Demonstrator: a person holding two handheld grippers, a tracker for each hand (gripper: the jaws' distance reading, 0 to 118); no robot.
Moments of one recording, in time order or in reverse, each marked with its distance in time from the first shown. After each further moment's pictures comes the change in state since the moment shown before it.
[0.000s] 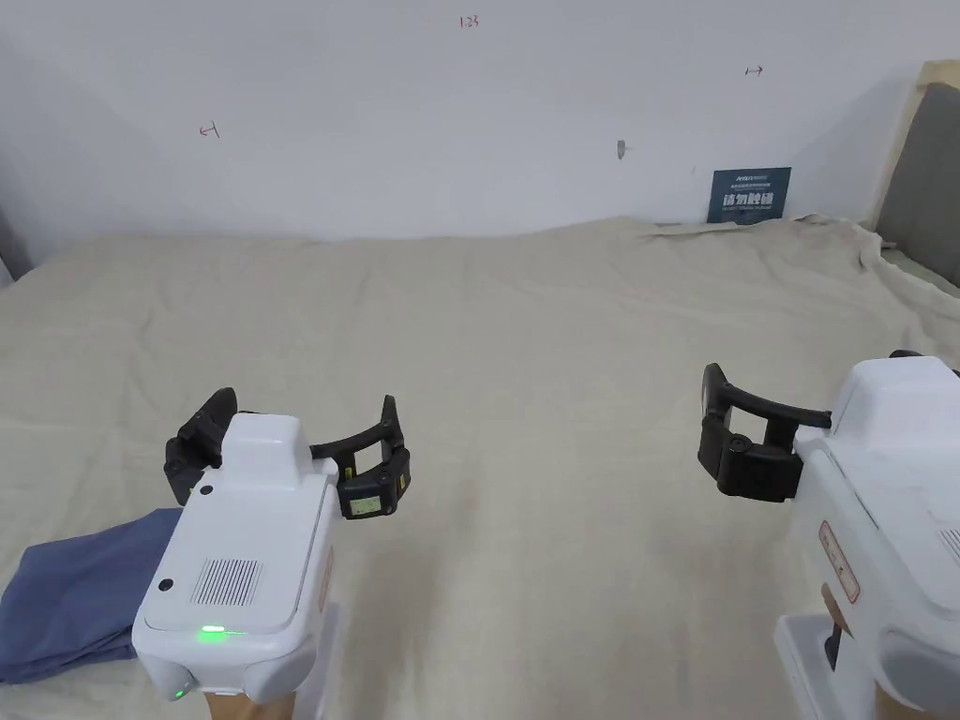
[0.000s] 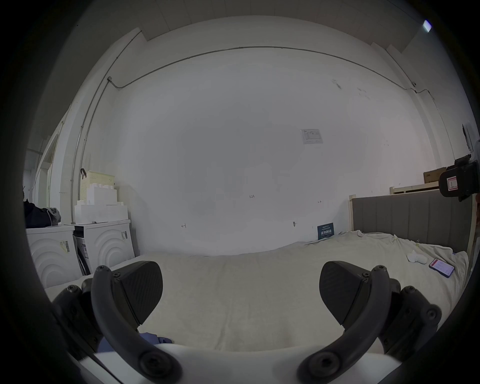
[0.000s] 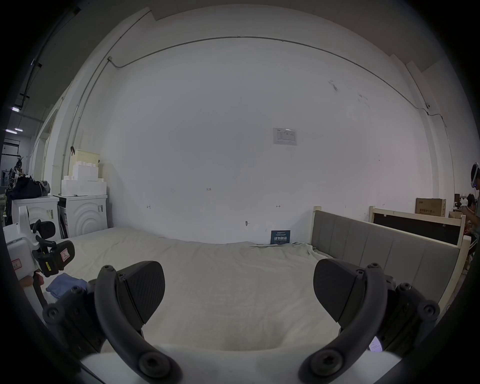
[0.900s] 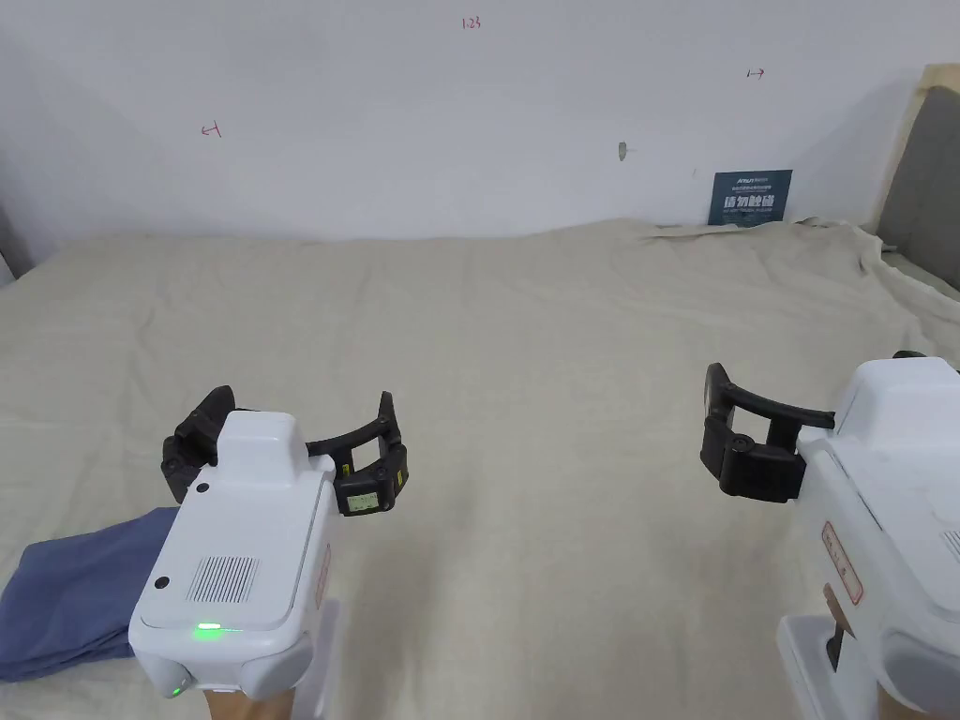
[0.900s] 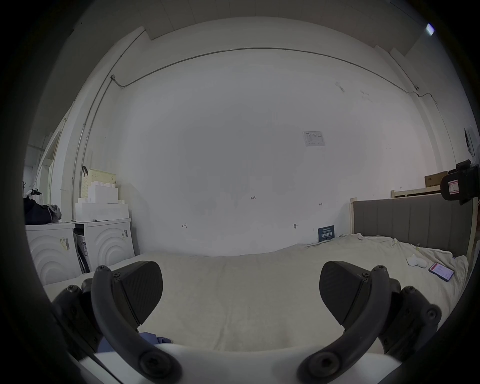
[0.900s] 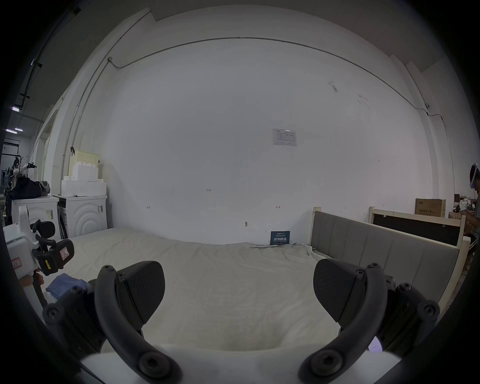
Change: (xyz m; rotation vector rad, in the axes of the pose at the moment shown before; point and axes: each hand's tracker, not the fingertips) left arm -0.002 0.002 0.001 0.006 0.006 0.016; right arm 0.004 0.000 0.000 0.004 -0.001 0.000
